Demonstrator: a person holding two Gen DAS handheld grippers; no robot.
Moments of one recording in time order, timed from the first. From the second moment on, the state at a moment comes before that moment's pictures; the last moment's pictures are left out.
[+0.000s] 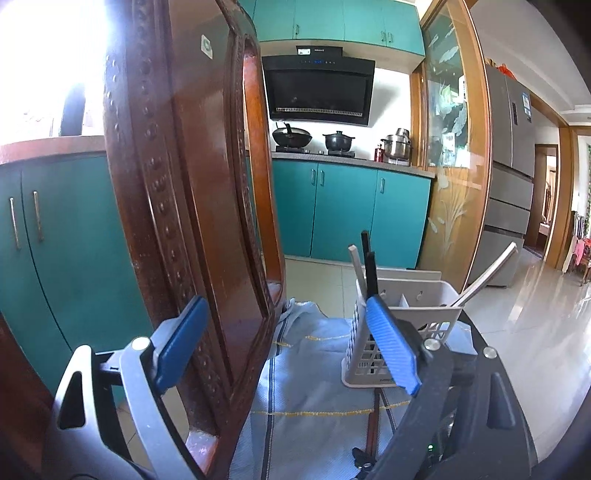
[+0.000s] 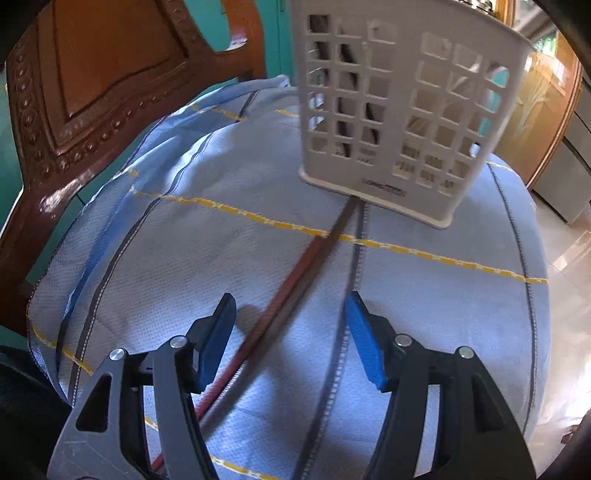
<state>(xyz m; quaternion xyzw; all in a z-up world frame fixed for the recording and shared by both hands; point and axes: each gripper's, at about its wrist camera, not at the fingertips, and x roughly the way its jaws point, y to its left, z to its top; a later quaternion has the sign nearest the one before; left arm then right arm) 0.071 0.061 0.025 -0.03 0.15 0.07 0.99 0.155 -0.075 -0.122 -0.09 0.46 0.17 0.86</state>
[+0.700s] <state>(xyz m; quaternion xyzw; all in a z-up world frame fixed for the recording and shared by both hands) 0.082 0.037 0.005 0.01 0.19 0.05 0.98 0.152 -0.171 -0.107 0.08 0.51 0.16 0.84</state>
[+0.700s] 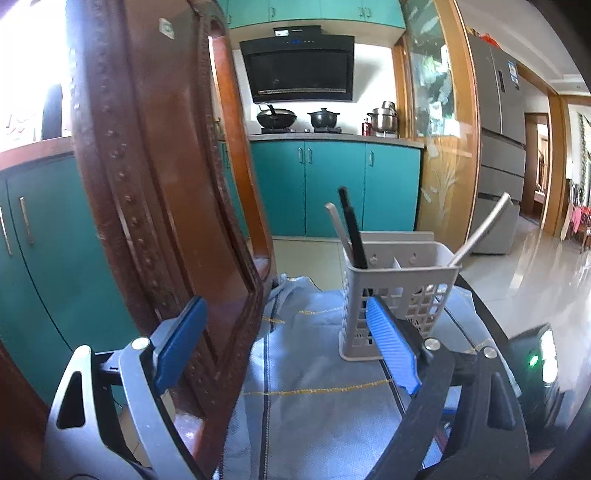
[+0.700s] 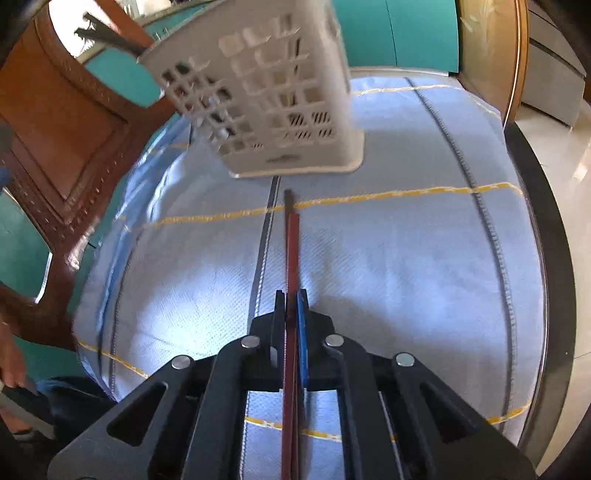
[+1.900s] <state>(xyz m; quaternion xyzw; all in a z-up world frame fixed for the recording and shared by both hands) 0.108 0.005 -0.039 0.03 0.29 0.02 0.96 0.142 -0.139 -0.115 -0.03 0.48 0.17 0.86</state>
